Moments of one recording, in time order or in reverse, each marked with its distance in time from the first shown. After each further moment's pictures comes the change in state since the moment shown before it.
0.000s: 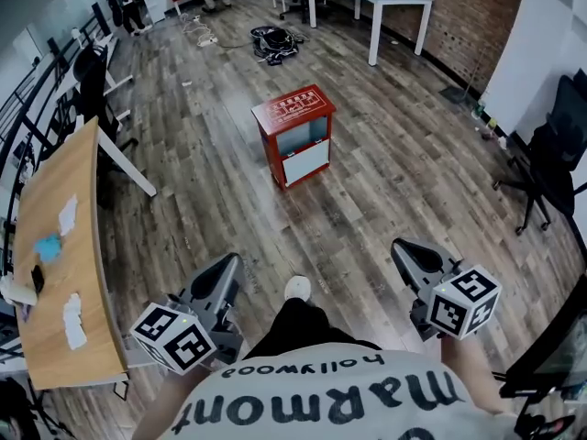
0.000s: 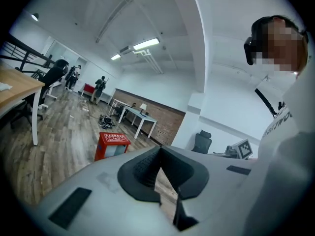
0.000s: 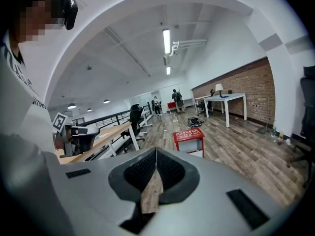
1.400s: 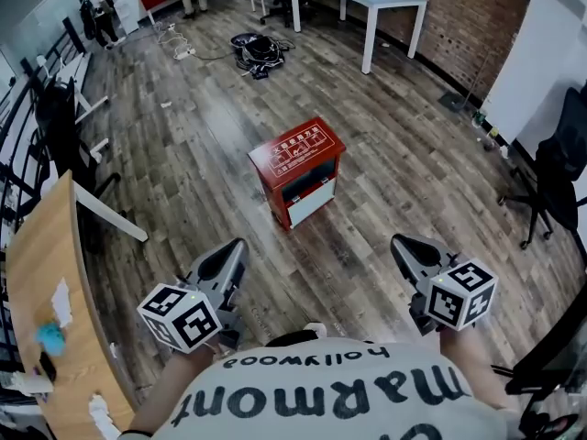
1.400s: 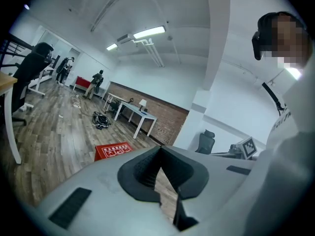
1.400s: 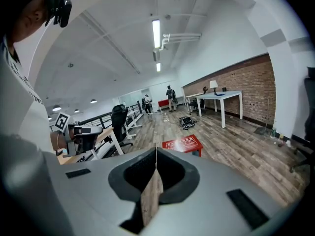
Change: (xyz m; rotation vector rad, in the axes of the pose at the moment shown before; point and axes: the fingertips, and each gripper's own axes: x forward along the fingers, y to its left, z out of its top) left arm 0.218 0.199 0.132 0.003 0.076 -0.089; right arm 0.232 -0.103 0.125 0.052 0.026 -0.109
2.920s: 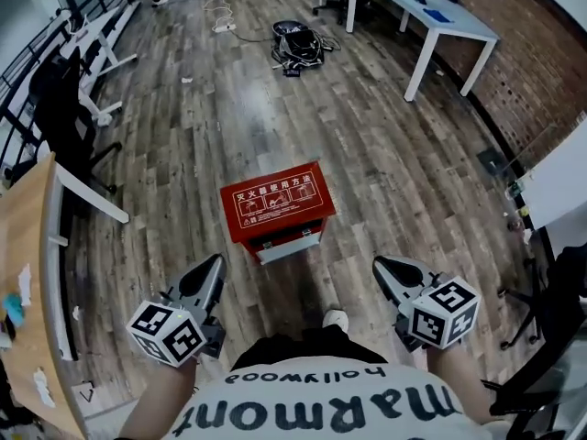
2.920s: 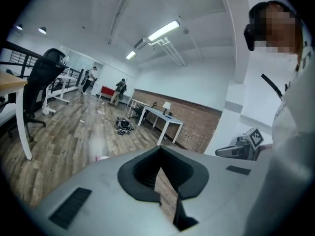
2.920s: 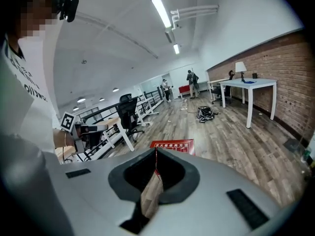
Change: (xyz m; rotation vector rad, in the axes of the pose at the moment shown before) left arm 0.256 0.070 0.024 -0.024 -0.077 0.338; right arm 0.182 -0.255 0.096 -0.116 0.189 0.302
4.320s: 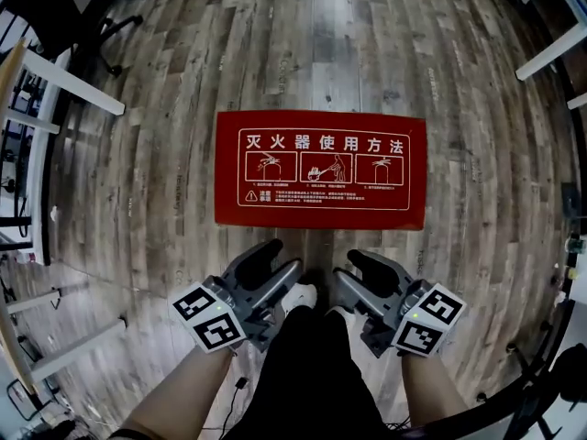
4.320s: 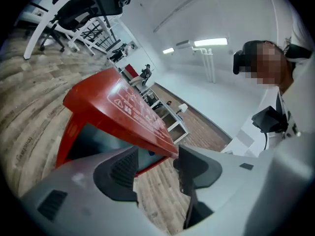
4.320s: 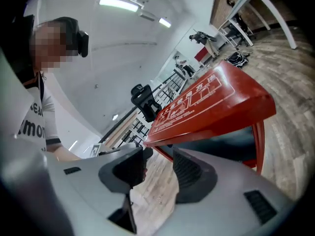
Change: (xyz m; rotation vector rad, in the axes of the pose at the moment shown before) left arm 0.218 0.145 -0.266 -0.505 -0.053 -0.057; right arm 0.326 -0.070 -0.173 0.319 0.102 0.565
